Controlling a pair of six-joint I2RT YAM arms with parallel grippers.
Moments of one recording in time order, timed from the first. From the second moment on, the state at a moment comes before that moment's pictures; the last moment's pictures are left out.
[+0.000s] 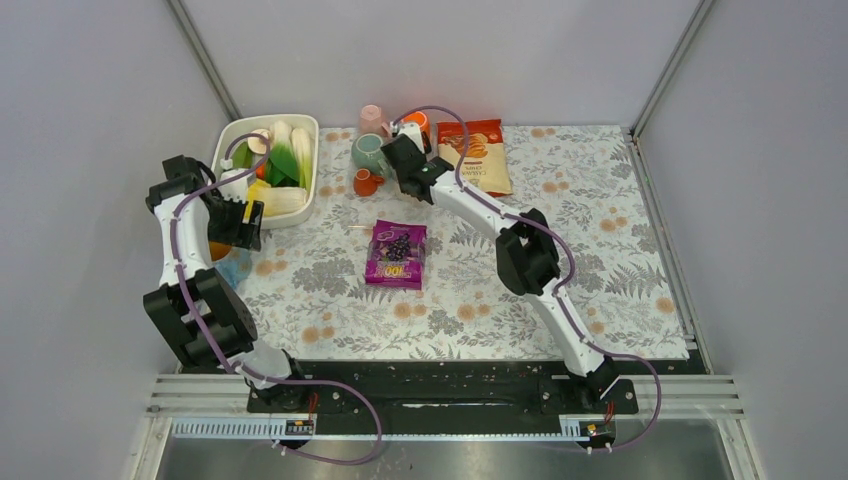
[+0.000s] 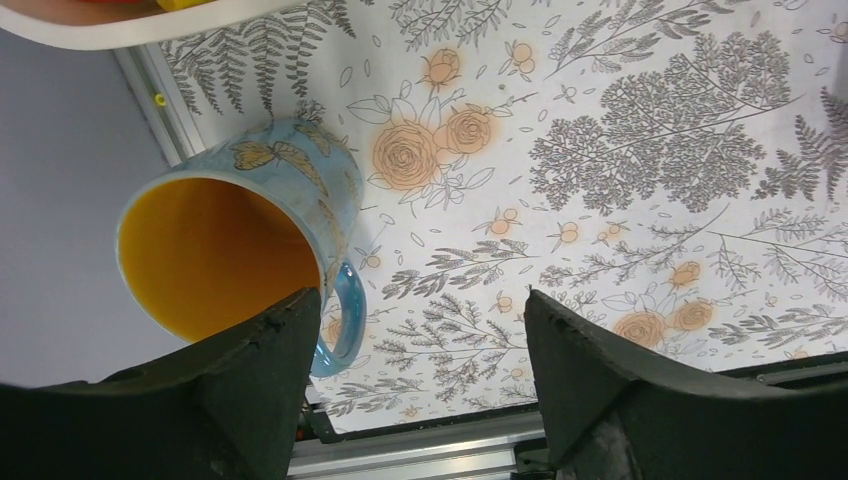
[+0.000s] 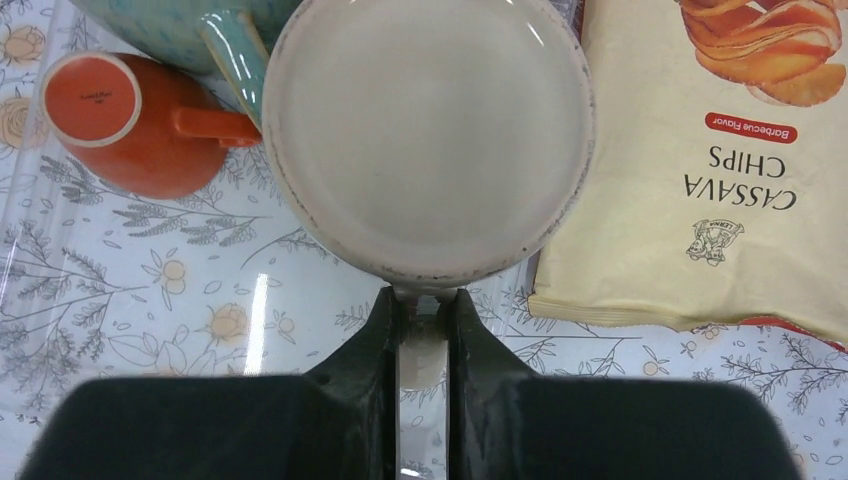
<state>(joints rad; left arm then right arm) 0.46 1.53 1.38 -1.06 0.26 0.63 0.75 2.47 2.30 -0.58 0.48 0.31</state>
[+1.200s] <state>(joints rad) 0.05 1.68 1.37 -0.45 0.90 -0.30 0.67 1.77 1.34 0.25 -0.04 0.69</state>
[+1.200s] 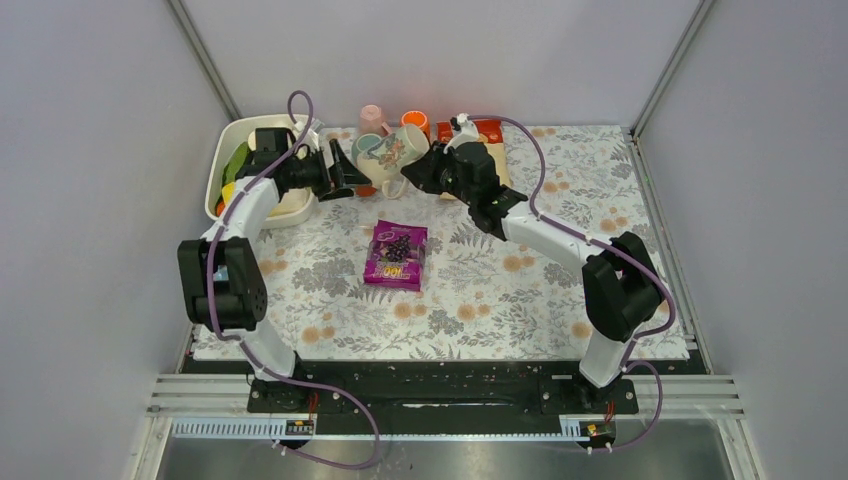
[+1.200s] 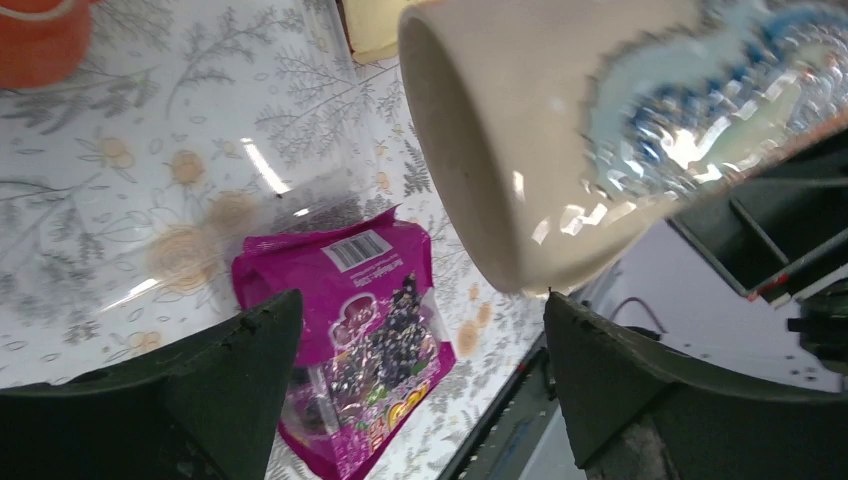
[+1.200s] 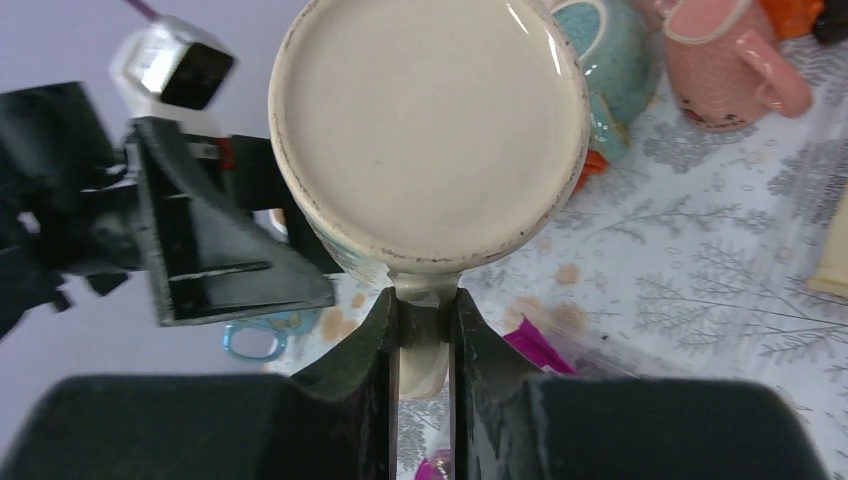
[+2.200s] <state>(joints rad) 0.04 1.58 1.24 0.12 1.07 -0.70 0.65 1.91 1.39 0.41 -0.26 1.06</state>
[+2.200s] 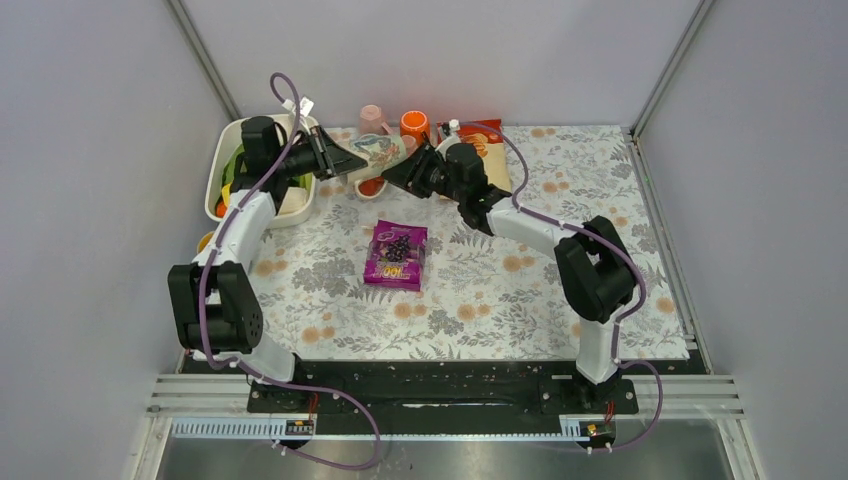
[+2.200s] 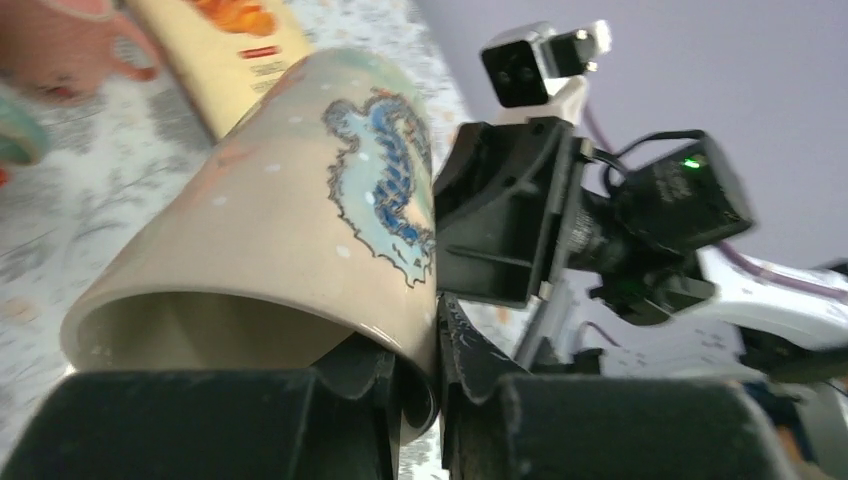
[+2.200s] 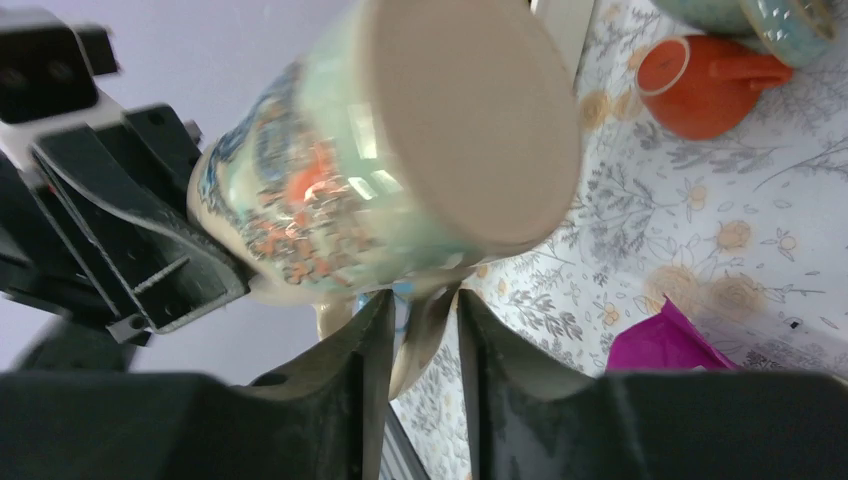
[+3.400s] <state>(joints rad) 0.03 1.56 1.28 -1.10 -0.01 0.56 0.59 2.38 2.40 -0.51 -0.02 0.02</state>
